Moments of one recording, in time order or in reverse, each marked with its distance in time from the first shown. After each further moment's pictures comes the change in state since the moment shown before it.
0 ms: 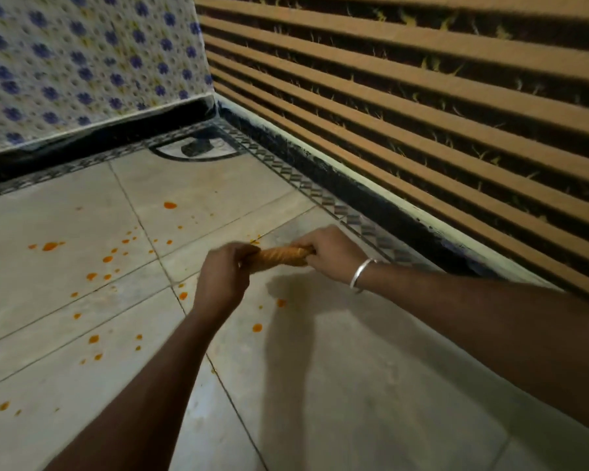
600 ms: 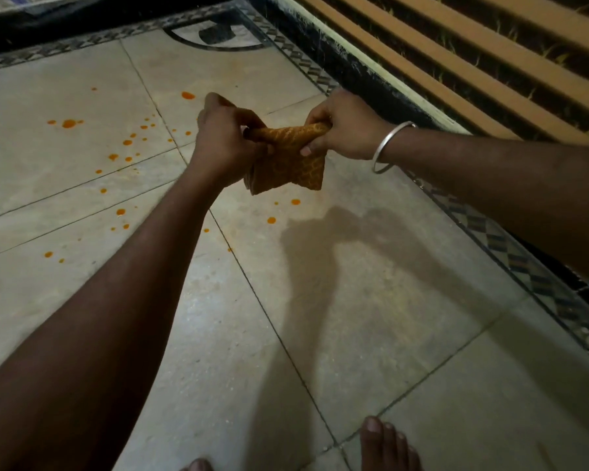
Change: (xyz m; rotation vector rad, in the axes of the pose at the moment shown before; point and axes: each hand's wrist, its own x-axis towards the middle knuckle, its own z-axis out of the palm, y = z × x) left_hand -0.022 0.024 -0.063 -0.067 -0.023 -0.181; right_hand -0.008 -0.061 -0.035 -0.025 -0.093 -0.036
